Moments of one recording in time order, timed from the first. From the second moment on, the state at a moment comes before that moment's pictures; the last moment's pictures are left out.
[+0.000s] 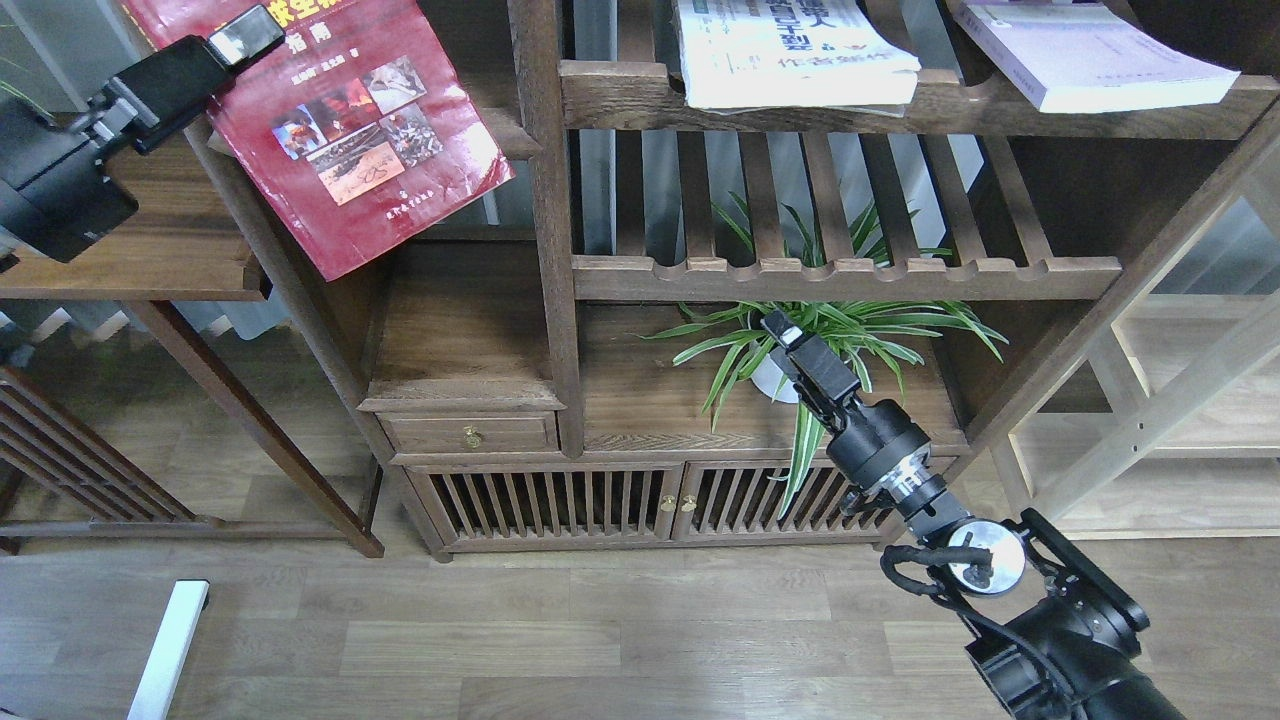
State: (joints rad) left arm -0.59 0.81 -1.00 -1.45 -0.32 -0.49 0.19; right arm 0.21 -0.14 1.11 1.00 0.04 0.58 -0.08
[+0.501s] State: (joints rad) left arm -0.59 0.83 -1.04 -1.44 -0.32 -0.49 0.19; right arm 0.21 -0.14 1.11 1.00 0.04 0.58 -0.08
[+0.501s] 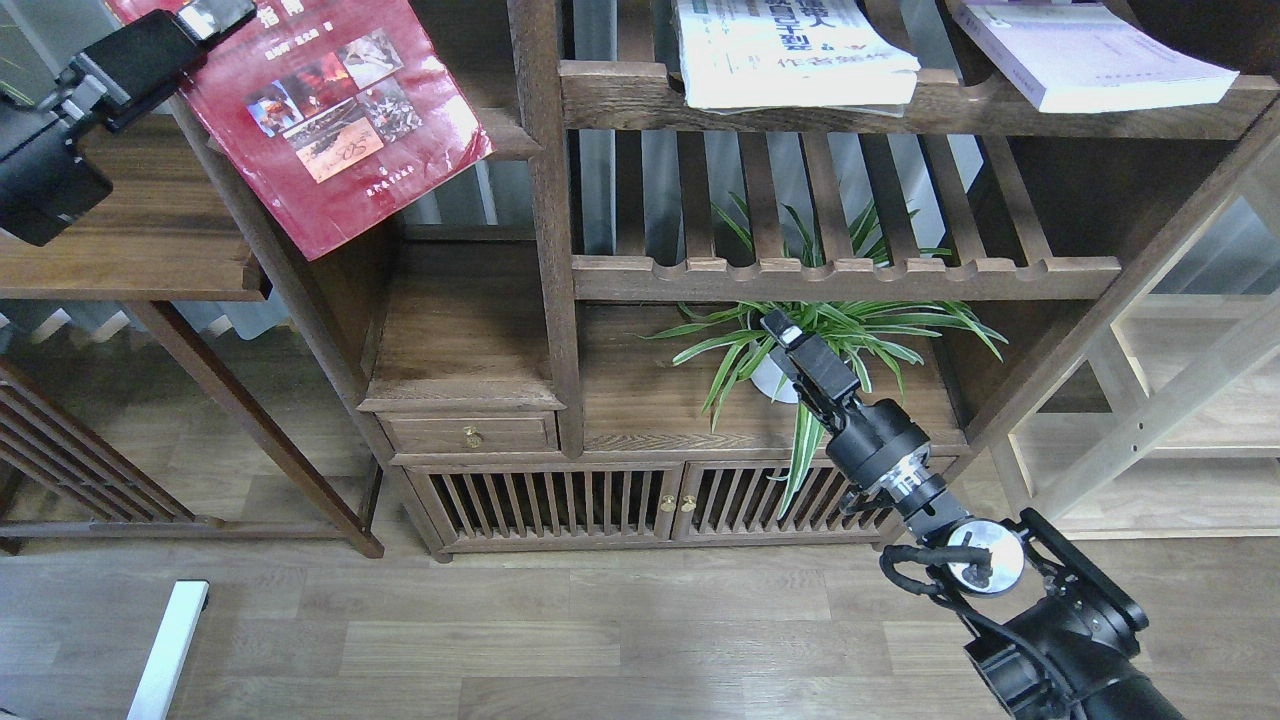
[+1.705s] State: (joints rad) left arm -0.84 0.84 -1.06 -1.24 -0.23 -0.49 0.48; right arm 0.24 -0.13 1.10 0.99 0.04 0.58 -0.08
